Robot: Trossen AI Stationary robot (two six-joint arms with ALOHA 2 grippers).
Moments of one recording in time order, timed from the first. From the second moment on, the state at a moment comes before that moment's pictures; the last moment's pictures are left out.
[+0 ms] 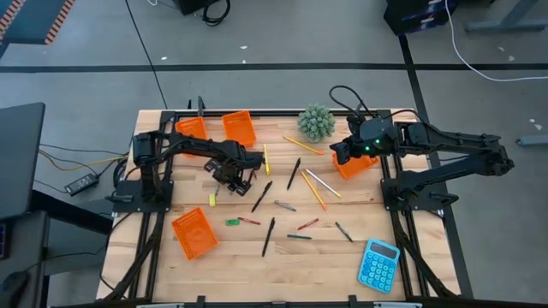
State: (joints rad) left arm 0.21 1.89 1.12 -0.99 0.07 -0.73; right arm -0.10 0.95 1.04 -0.75 0.23 0.89
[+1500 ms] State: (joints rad) left arm 0.13 1.88 1.12 -0.76 0.10 -0.96; right arm -0.10 0.96 1.04 -0.84 0.23 0.84
